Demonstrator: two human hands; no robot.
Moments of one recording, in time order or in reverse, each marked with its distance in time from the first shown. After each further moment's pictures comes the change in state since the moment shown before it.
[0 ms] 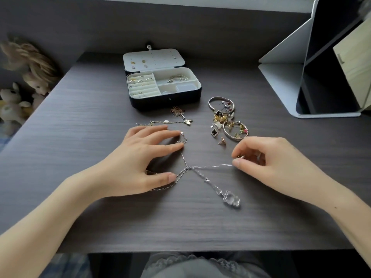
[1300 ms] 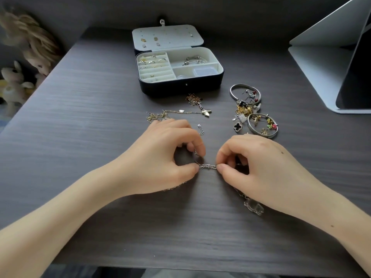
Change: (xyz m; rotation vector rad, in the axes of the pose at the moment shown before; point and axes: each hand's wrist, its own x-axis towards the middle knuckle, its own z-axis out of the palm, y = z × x) left_hand 0.019 0.016 0.000 -0.276 0.065 -0.115; right_hand 0.030 -0.032 0.039 -0.113 -0.111 -0.145
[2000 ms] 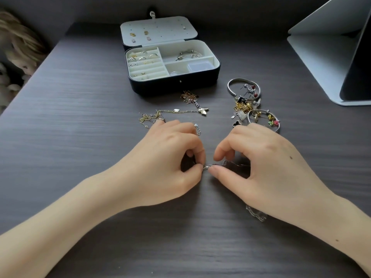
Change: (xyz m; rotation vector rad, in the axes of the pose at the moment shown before) left_hand 0.006 0.006 0.004 0.103 -0.053 0.040; right_hand 0.000 0.002 0.008 -0.091 0.219 -0.033
